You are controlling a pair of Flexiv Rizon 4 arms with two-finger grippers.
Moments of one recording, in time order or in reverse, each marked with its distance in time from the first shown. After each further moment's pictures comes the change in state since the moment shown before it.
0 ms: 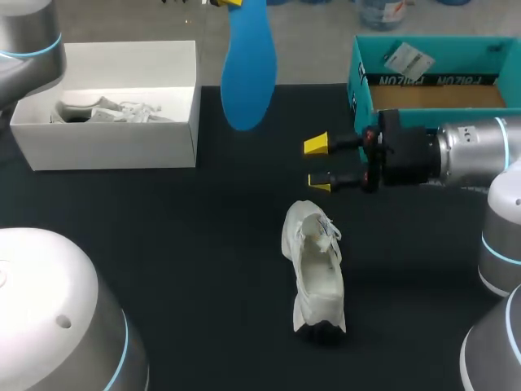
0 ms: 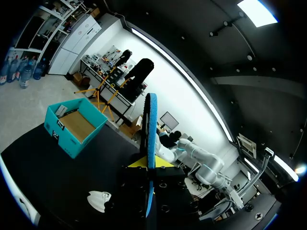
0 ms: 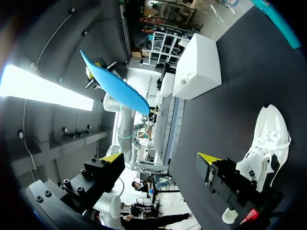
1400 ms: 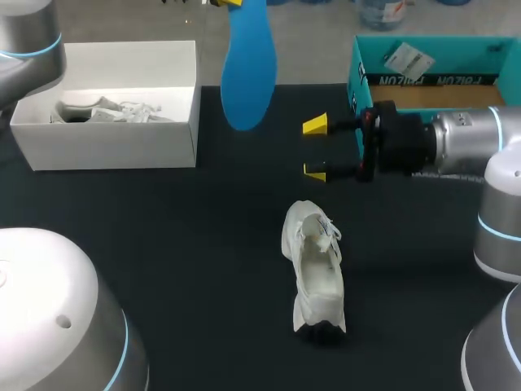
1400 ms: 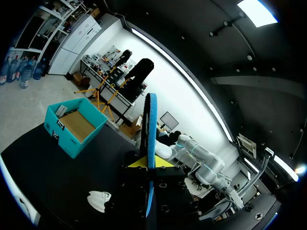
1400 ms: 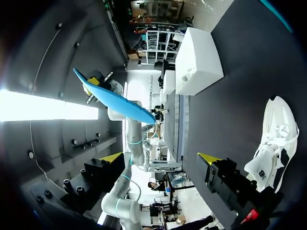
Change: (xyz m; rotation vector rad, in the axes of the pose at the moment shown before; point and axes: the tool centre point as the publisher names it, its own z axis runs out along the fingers) left arm 0.000 0.000 0.000 0.000 0.000 0.000; right arm 0.014 0.023 0.003 0.028 0.073 0.155
